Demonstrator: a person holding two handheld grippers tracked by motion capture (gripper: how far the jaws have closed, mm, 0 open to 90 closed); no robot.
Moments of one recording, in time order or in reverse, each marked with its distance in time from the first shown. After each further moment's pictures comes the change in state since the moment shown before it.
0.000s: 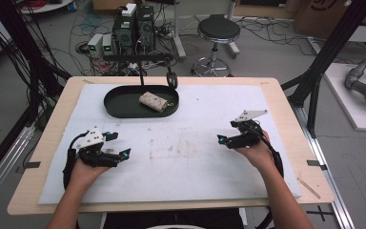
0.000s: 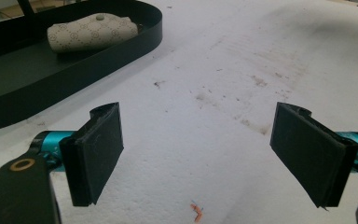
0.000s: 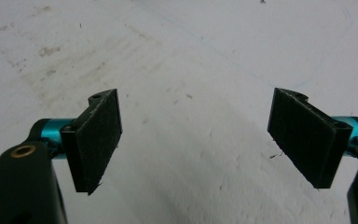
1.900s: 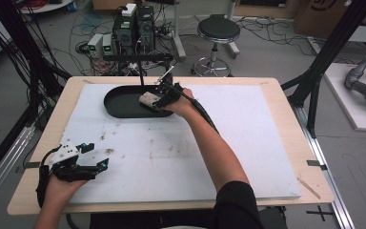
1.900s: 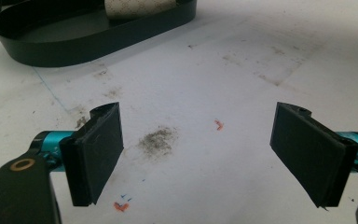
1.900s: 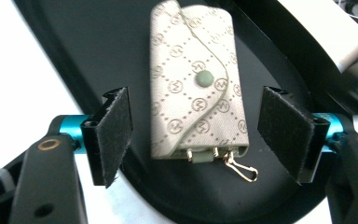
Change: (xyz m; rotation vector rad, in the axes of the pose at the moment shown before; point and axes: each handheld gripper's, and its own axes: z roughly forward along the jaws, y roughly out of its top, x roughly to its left) left arm 0.001 -0.031 -0.063 0.017 0.111 -0.051; right arm 0.040 0.196 0.215 0.196 0.102 -0.185
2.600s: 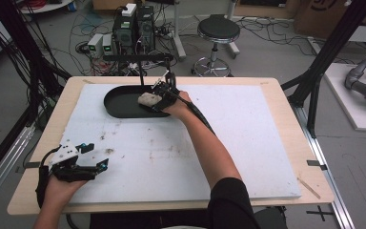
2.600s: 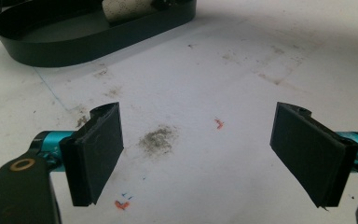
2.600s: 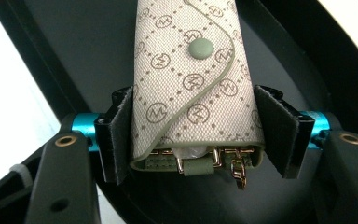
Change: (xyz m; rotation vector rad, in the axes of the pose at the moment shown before) left arm 0.000 -0.001 -0.001 0.000 0.000 0.007; right arm 0.002 -0.002 0.027 0.042 -0.021 -0.031
